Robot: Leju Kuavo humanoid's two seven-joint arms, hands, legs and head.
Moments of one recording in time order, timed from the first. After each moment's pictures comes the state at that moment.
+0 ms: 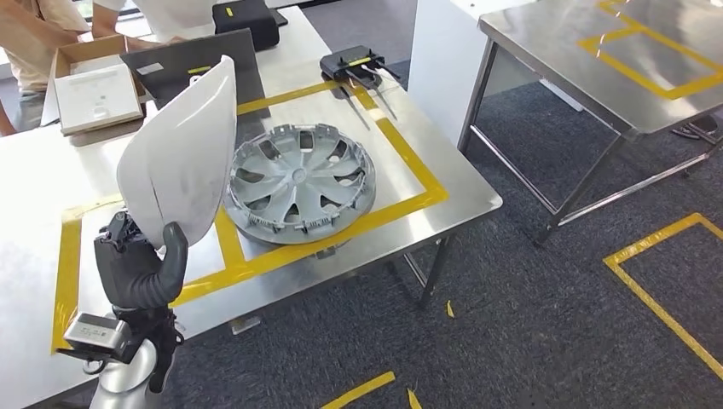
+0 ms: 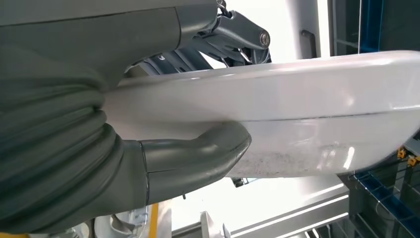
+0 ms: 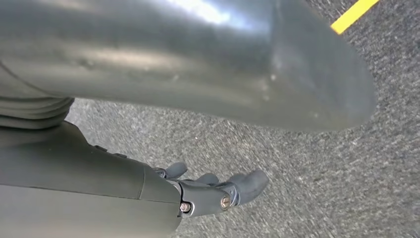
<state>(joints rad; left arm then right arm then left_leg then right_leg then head) -0.18 -0.07 -0.23 -1.58 -0.12 0.23 -0.68 -0.07 0.17 -1.02 -0.18 0.84 -0.20 -0.20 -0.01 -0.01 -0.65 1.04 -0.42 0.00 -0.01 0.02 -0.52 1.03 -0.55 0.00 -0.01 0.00</state>
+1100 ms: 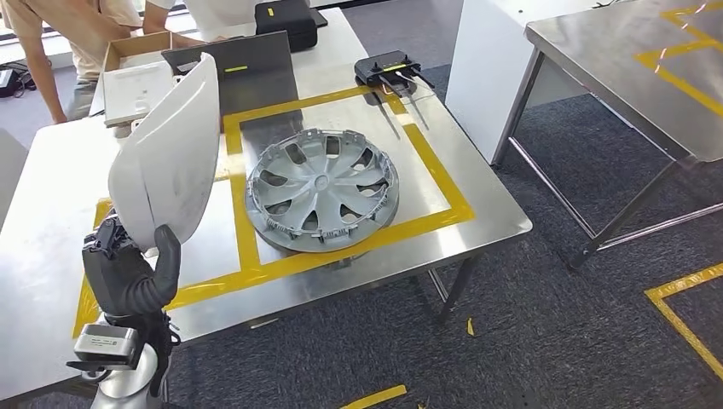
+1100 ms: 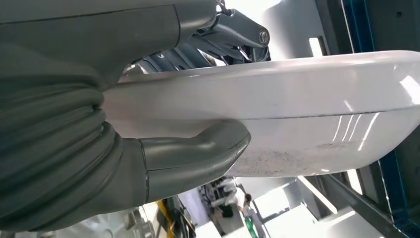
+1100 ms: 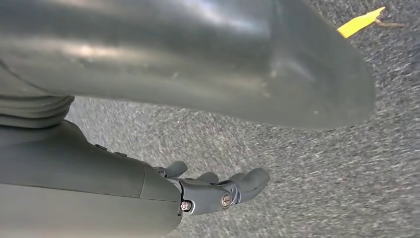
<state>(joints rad) -0.15 -0.06 -0.20 -1.62 -0.20 0.34 -0.70 -0.07 0.18 -0.99 -0.18 0.91 -0.18 -0.18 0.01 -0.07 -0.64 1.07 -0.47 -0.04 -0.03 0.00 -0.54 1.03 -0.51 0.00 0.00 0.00</state>
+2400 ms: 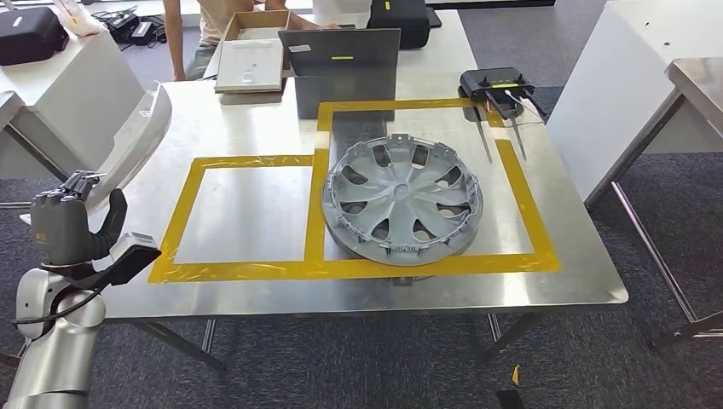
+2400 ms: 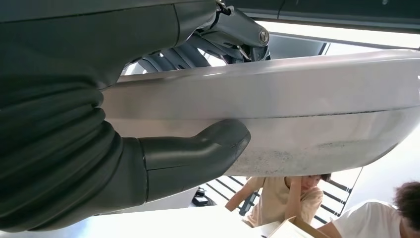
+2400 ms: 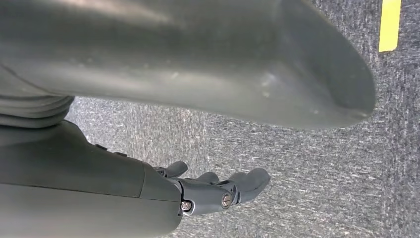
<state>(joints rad) -0.45 0.13 0.07 -1.07 -0.79 0.59 -0.62 -0.06 0.18 -0.94 -0.18 0.99 -0.14 -0.16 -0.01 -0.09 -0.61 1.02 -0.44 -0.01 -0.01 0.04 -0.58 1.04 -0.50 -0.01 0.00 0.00</state>
